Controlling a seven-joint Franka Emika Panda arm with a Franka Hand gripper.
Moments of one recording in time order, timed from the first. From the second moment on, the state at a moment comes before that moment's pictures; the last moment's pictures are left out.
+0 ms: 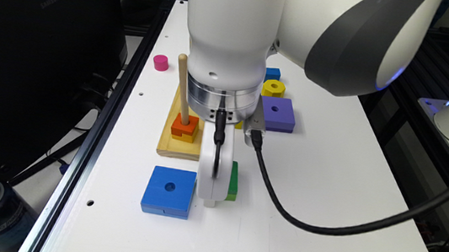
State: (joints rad) arm -0.19 0.63 0.55 -2.00 -0.51 2.53 1.44
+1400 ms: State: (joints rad) arm -0.30 0.42 0.69 -2.01 -0.38 2.35 1.38
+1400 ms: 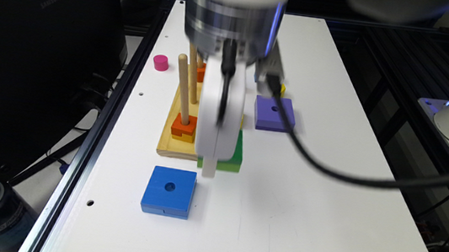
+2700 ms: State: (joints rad) arm -0.41 0.23 0.77 -2.01 -0.20 2.22 1.24
